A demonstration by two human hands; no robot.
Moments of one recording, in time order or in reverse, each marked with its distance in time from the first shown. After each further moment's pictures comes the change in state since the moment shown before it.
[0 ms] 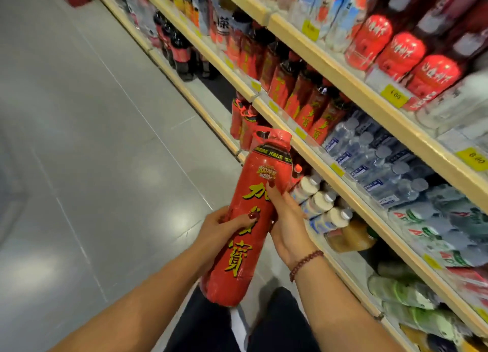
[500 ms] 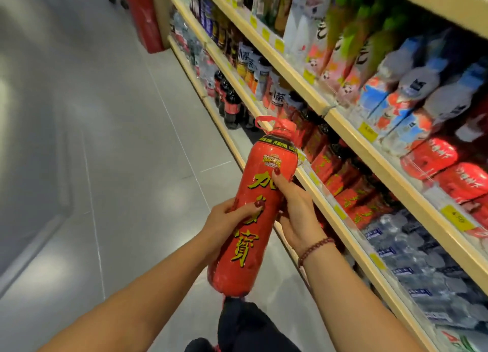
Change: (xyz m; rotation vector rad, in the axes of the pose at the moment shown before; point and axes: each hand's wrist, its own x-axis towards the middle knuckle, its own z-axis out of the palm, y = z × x) left_hand 0.049 0.149 -0.082 -0.122 0.122 0.192; right_hand 0.107 -0.106 0.144 -0.200 -0.162 -0.025
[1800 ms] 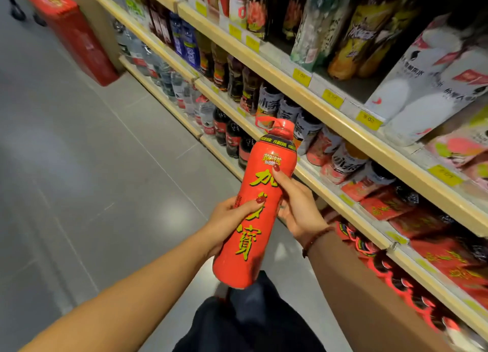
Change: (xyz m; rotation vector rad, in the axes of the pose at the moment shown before) left_hand 0.400 0.290 -0.276 0.167 -0.198 -0.210; right_hand 0.433 -0.103 0.281 0.223 0.155 0.050
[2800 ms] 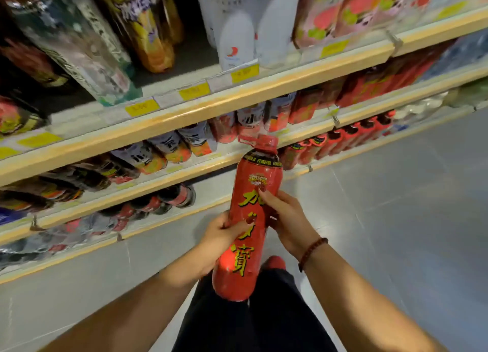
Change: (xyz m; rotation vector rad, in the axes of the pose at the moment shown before) left_hand 0.192 0.060 -0.030 0.691 -0.737 -0.316; right_hand 0.071 0.058 0.027 0.578 0.765 -0.207
